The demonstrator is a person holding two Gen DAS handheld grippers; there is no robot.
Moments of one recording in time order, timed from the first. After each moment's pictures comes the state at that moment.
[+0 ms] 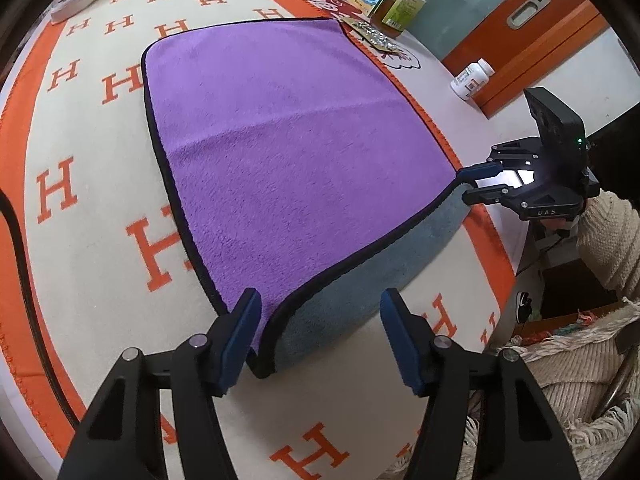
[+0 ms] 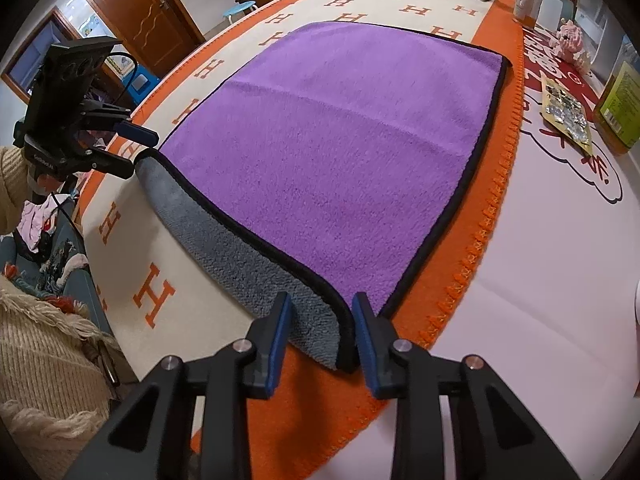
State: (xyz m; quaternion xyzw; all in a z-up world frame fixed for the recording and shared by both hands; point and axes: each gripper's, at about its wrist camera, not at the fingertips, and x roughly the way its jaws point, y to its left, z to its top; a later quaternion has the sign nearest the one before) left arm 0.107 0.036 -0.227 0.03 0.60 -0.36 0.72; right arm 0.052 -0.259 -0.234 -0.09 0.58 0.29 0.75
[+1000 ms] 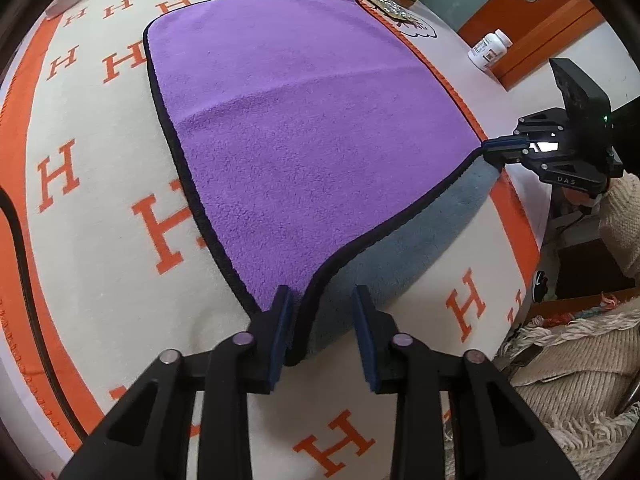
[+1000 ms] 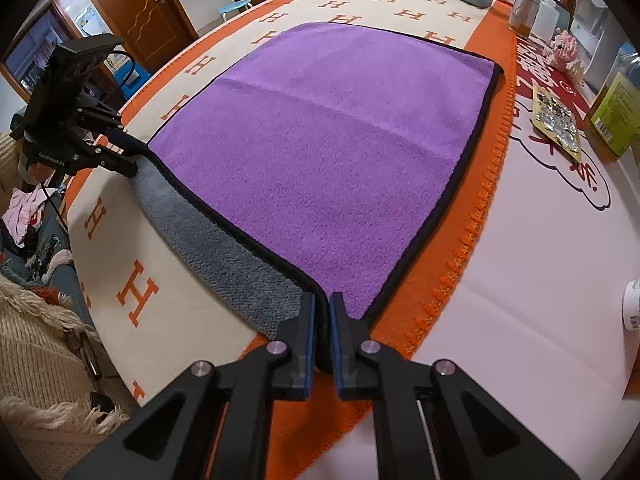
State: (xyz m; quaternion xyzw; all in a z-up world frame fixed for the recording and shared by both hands) left arm 0.103 0.041 -0.241 0.08 0.63 -0.34 0.70; right arm 0.051 -0.259 -0.234 -0.12 0.57 0.27 0.77
